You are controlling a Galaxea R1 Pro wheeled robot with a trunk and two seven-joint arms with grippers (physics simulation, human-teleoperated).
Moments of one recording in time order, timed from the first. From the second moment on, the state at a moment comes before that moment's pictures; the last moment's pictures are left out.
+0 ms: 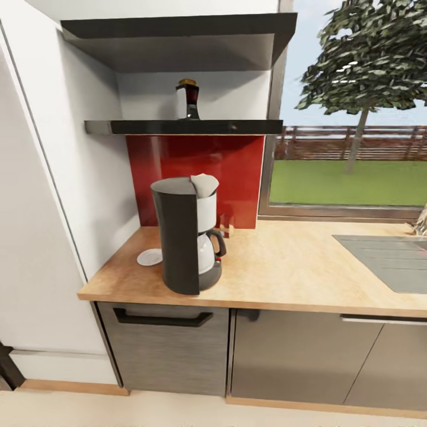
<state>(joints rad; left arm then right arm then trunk) -0.27 0.09 0.22 -0.03 0.38 -0.16 -0.52 -0.23 -0.13 0.08 0.04 0.09 -0.27 0.00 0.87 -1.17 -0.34</state>
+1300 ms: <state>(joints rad) -0.27 -0.17 -0.28 -1.47 0.38 0.84 -0.62 -0.23 -0.13 0.08 0.03 0.09 -0.27 0.00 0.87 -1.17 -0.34</state>
